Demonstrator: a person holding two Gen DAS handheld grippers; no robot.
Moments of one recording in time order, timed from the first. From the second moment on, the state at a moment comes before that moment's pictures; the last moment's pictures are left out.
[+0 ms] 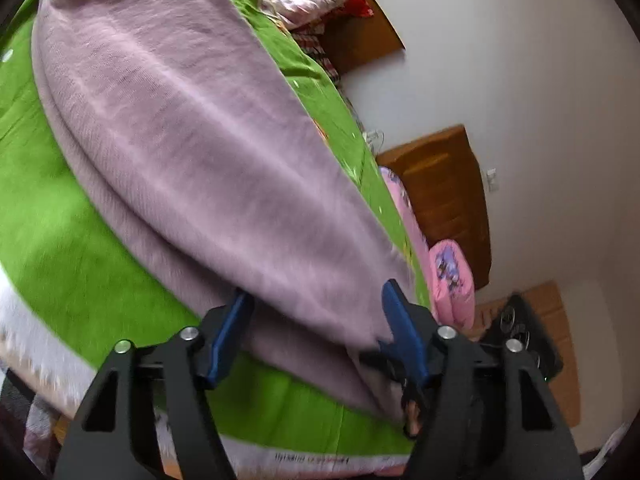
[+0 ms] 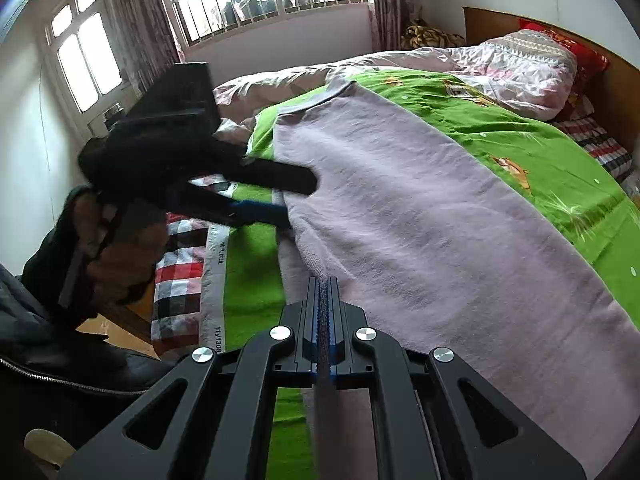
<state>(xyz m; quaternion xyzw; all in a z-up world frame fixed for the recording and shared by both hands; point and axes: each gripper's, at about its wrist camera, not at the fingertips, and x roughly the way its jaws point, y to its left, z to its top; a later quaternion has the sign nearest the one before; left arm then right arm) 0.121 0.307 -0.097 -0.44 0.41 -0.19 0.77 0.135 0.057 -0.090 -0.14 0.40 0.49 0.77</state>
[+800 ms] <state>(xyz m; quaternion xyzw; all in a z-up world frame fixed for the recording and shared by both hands) 0.096 0.342 -0.057 -0.36 0.33 0.04 0.87 0.094 0.042 -0.077 -0.15 0.40 0.48 0.77</state>
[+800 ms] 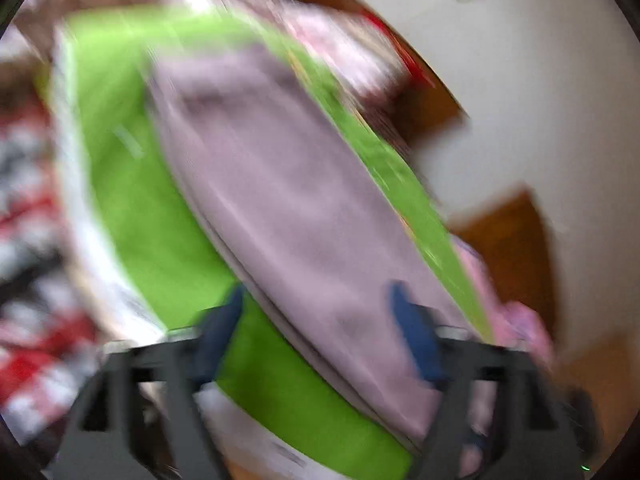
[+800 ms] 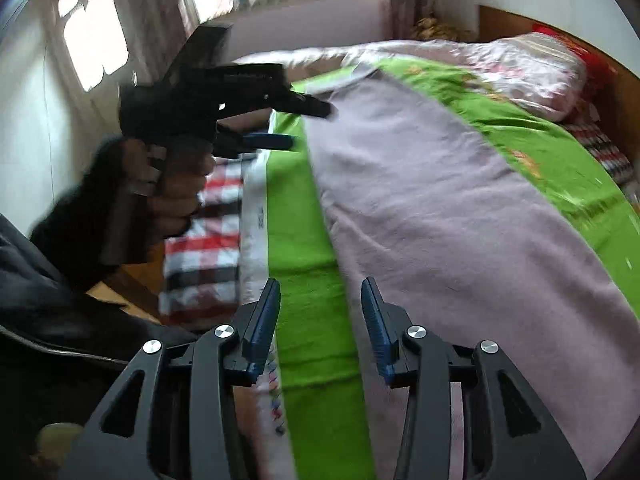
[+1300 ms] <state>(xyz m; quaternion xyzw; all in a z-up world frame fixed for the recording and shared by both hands) 0.196 0.315 -0.065 -0.23 0.44 0.14 0.85 0.090 -0.092 -0.075 0.00 0.46 0.30 0.84</state>
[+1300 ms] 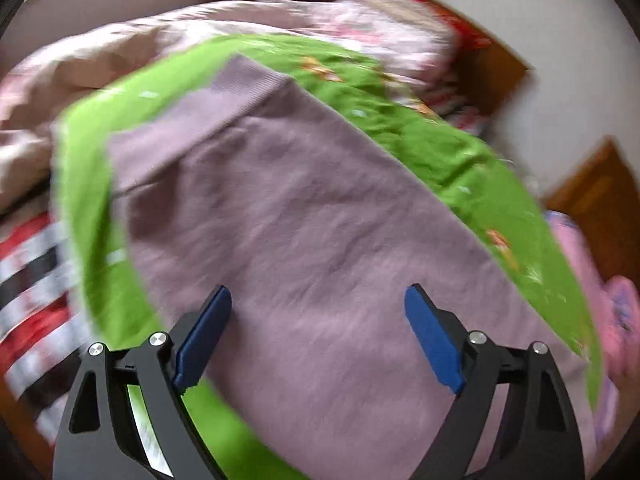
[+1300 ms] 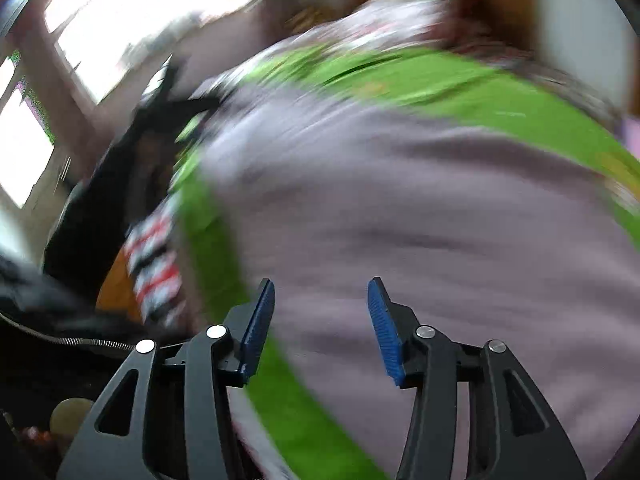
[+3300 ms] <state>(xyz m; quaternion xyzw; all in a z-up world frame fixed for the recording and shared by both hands) 0.153 0.260 -0.028 -0.29 0.30 -0.14 0.90 0.096 -0.245 -0.039 0.00 0.44 -0.04 0.90</state>
